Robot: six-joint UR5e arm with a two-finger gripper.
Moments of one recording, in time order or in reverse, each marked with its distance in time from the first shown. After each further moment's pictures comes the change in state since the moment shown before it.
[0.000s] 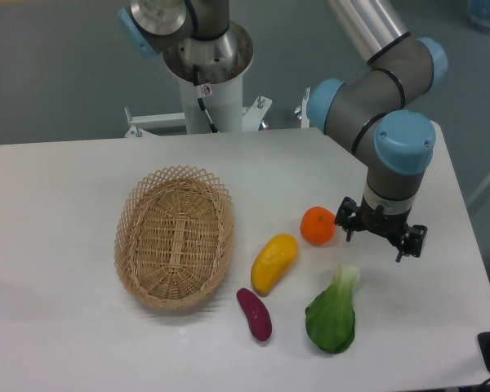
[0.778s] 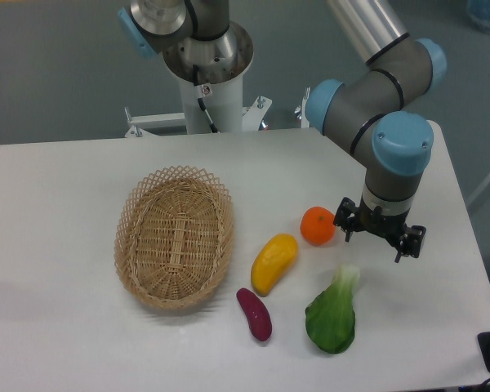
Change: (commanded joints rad) arm -0.005 0.005 -0.038 0.003 0.011 -0.011
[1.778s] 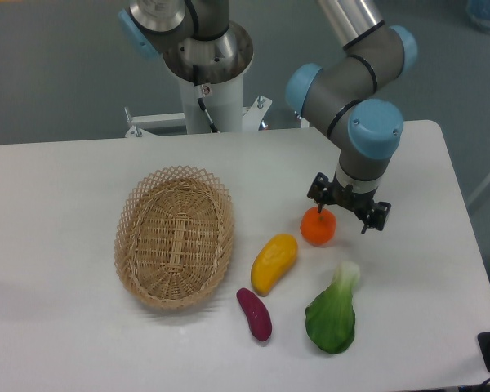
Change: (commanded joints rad) arm 0.022 0.088 -0.224 0.009 0.002 0.060
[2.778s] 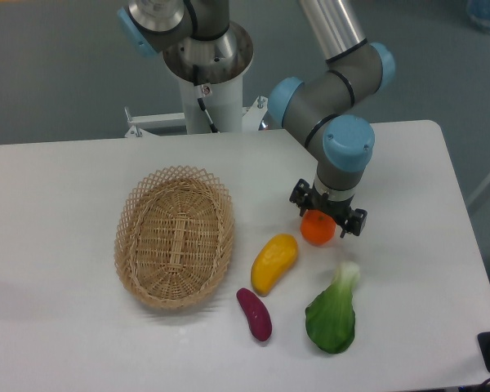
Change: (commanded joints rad) arm -0.029 -0.025 -0.080 0.129 0.006 -0.017
